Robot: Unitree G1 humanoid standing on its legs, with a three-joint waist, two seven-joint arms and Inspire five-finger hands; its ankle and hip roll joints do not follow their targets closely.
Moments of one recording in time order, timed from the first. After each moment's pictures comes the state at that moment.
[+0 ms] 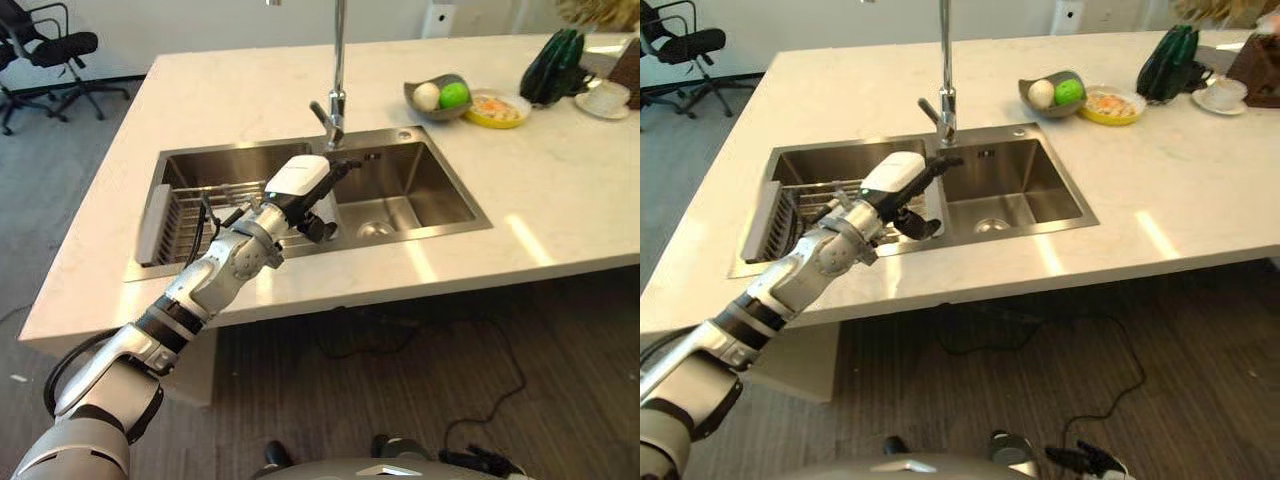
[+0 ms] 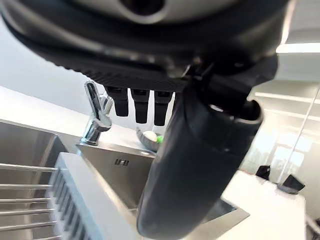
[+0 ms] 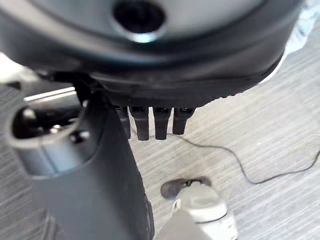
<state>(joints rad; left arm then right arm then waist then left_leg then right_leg) -0.69 0.64 -0.62 0.23 0.43 -0.04 0.04 0.08 -0.32 0.06 1.26 0.47 0.04 0.03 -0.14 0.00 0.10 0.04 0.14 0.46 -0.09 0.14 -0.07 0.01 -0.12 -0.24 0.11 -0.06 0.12</state>
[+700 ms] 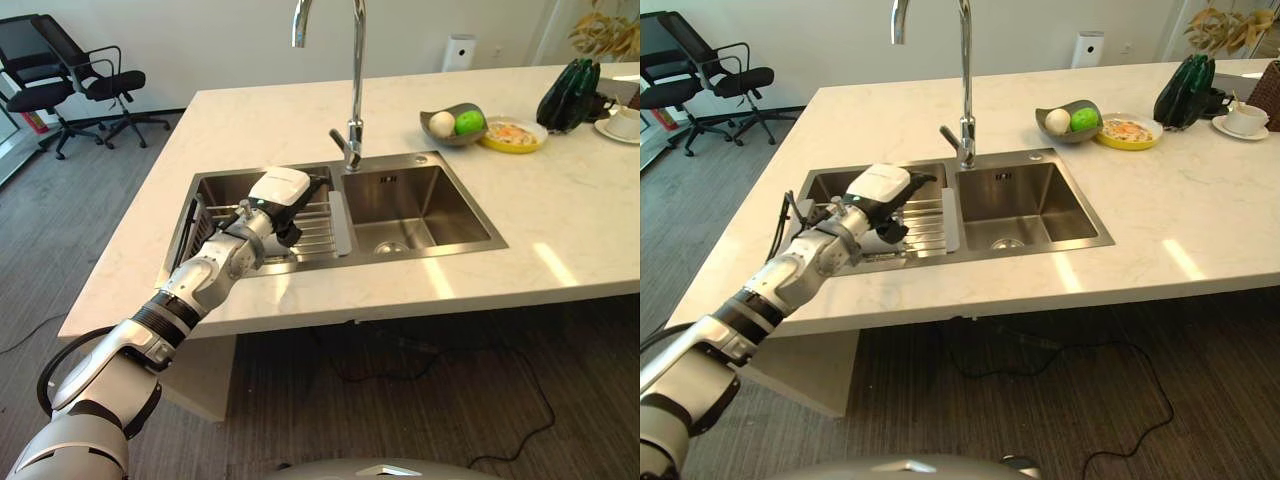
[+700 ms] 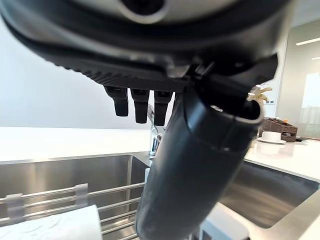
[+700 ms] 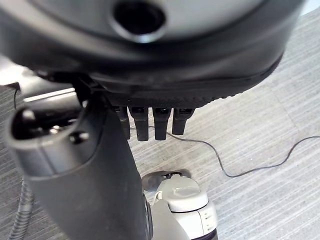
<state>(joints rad) -0.69 0.65 -0.62 0.37 0.63 0.01 0.03 0.12 -0.31 0.06 1.33 0.47 0.06 0.04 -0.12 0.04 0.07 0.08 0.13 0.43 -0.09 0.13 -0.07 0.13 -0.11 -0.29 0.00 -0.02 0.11</state>
